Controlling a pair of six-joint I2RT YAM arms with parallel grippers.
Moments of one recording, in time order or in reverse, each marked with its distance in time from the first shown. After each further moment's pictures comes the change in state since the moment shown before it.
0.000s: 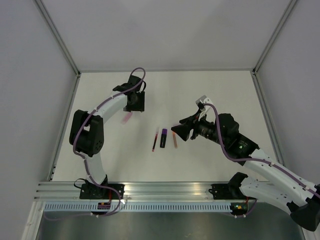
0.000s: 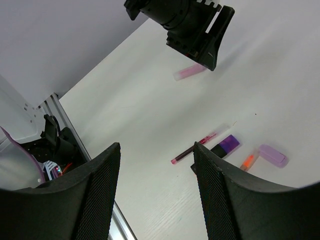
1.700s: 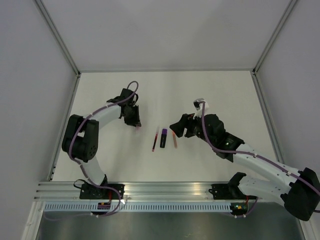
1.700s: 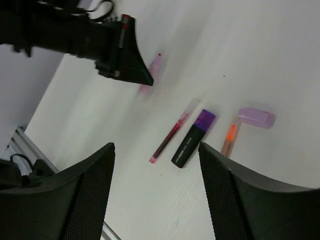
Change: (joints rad) left arm 0.107 -0.050 -0.273 0.126 0.299 -0.015; right arm 0.000 0.122 -0.083 0.093 0.180 0.170
